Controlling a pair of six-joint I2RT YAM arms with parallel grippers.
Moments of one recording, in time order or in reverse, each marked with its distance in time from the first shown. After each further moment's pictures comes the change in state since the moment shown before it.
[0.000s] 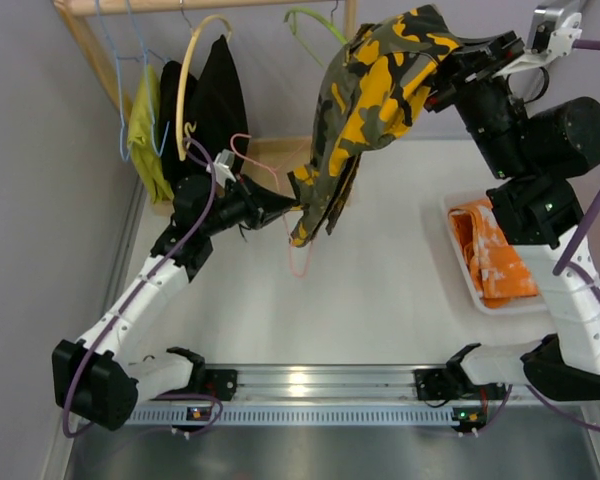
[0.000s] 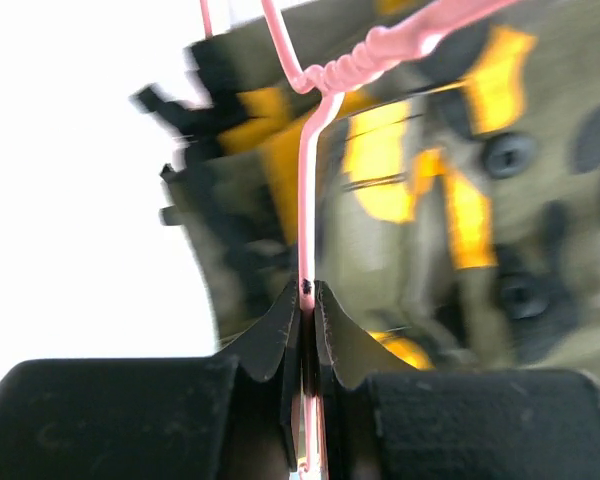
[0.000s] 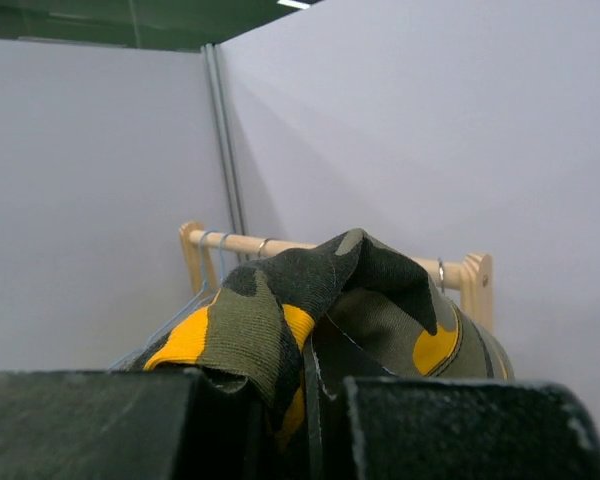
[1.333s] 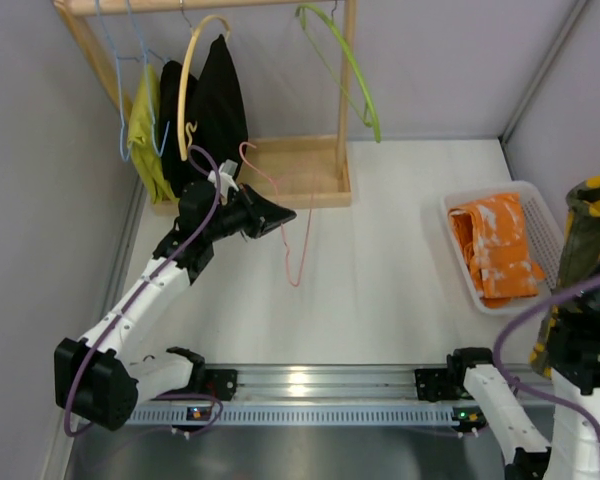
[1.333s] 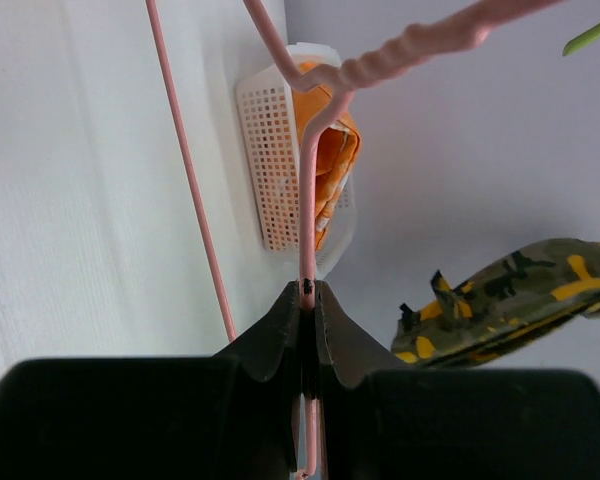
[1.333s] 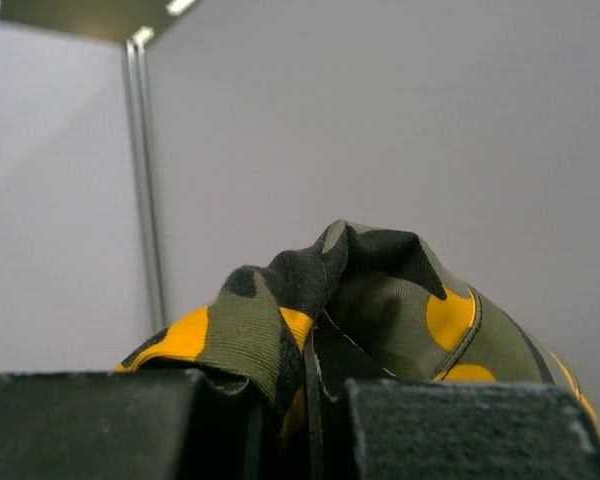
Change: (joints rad) left arm 0.001 -0.004 -0.058 -0.073 -0.018 0.075; right arm -0.562 -0.646 -0.506 0.183 0.667 -0.685
